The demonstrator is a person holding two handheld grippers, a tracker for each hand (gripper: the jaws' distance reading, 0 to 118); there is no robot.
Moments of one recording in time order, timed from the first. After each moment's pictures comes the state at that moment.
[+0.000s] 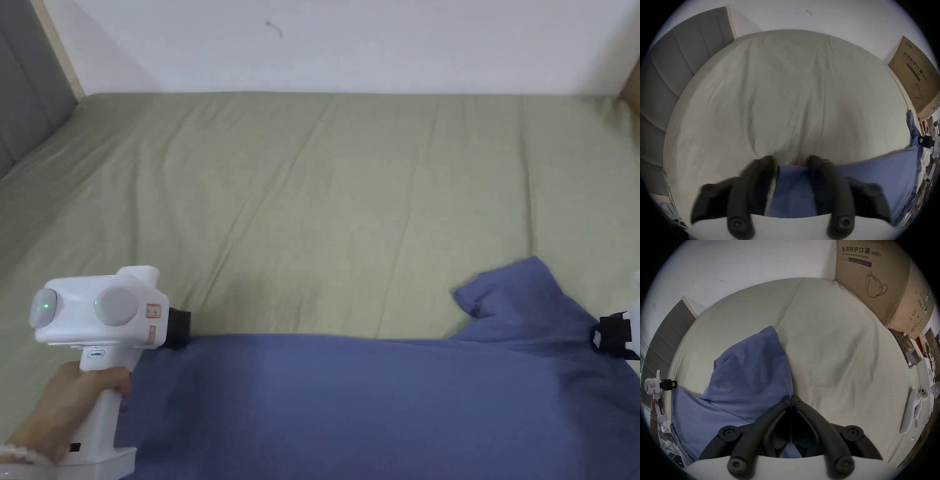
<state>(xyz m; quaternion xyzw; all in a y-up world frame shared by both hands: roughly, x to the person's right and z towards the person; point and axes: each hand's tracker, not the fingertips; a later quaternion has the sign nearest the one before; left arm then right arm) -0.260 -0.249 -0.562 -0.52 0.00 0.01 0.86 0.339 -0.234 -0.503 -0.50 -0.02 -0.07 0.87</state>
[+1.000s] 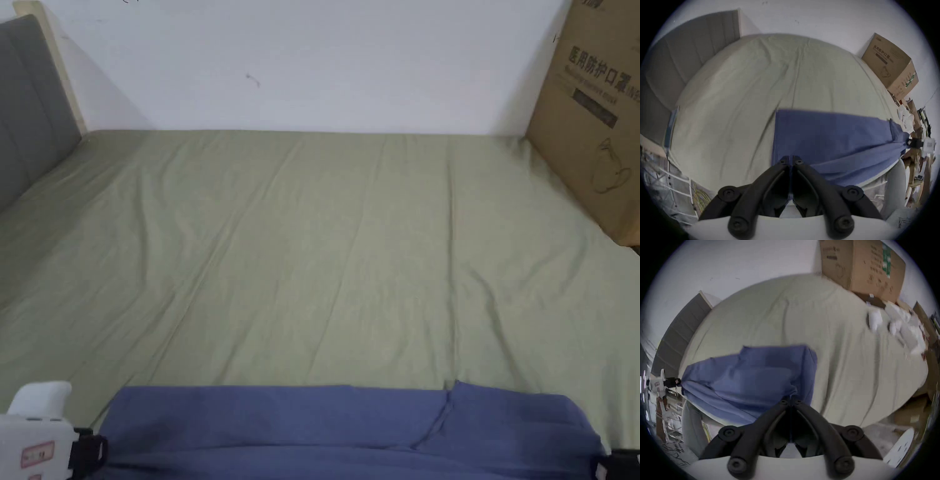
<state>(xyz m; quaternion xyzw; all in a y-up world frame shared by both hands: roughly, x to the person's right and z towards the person) -0.320 -0.220 -0.251 -0.52 -0.06 0.05 0.85 0.328 -0.213 -0.165 -0.52 -0.02 -0.12 0.85</state>
